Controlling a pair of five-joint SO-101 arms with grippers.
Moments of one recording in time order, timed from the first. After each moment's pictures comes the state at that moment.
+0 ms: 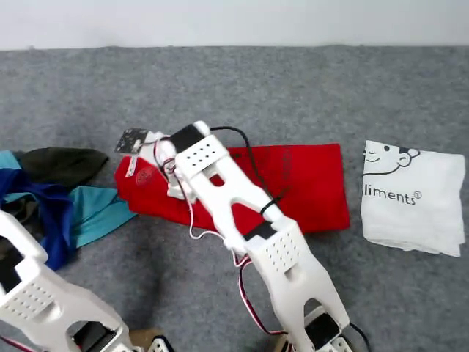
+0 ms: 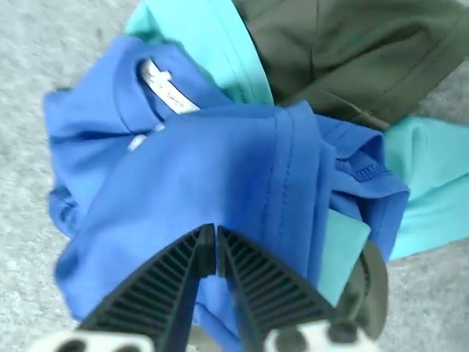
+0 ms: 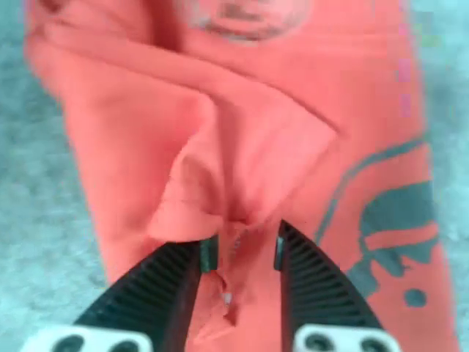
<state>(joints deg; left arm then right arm) -49.7 21.2 -31.2 99.2 -27.6 -39.9 49.8 -46.9 86.7 33.1</state>
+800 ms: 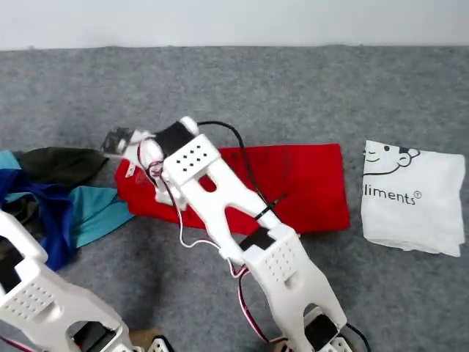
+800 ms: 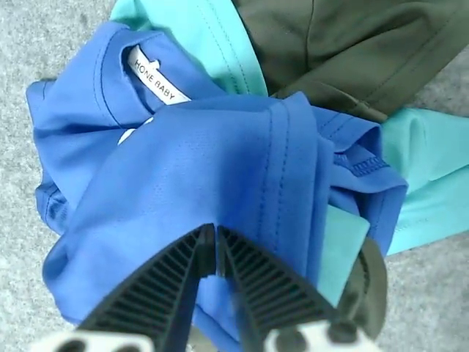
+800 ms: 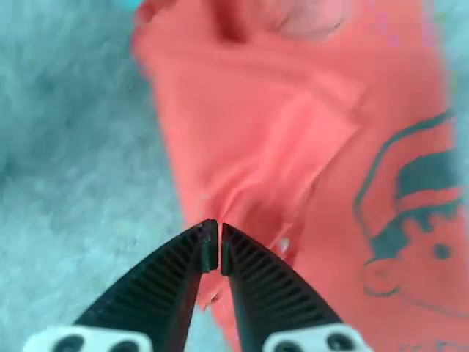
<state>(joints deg) -49.7 21.2 -30.4 99.2 -27.6 -44.7 43.5 -48.4 100.5 29.5</state>
